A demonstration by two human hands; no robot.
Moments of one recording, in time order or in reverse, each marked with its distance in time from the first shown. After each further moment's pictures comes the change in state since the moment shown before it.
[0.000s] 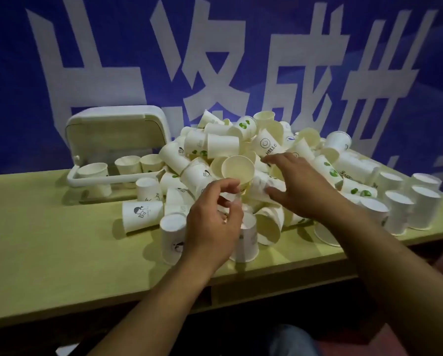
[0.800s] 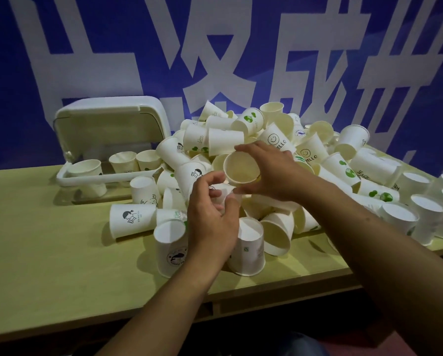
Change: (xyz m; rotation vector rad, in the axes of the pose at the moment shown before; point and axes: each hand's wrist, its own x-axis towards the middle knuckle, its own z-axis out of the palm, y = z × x) left_hand 0.031 -0.026 0.022 -0.083 0.187 -0.203; right_hand 0.074 -0.009 0.032 0.016 -0.142 -0.082
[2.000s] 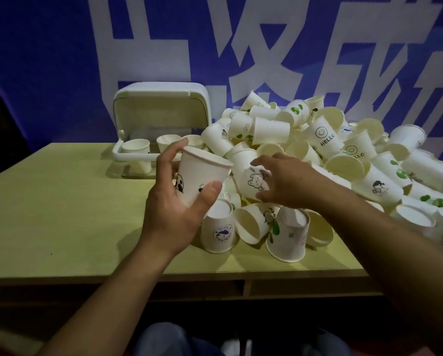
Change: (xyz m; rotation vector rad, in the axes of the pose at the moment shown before) left_hand -0.003 0.001 -0.137 0.107 0.013 0.228; right_hand -0.010 -0.067 0.021 -0.076 -0.178 -0.018
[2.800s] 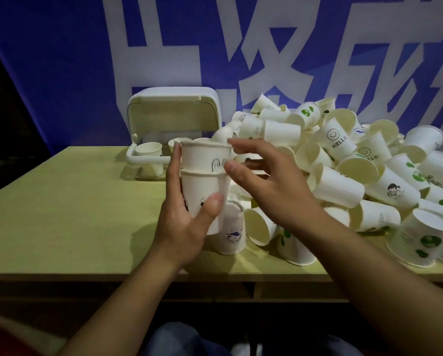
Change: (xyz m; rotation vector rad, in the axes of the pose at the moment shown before) left_hand -0.012 -0.002 -0.006 -0.128 -0.079 -0.048; right_hand -0.037 -0.068 0.003 0.964 0.364 -0.187
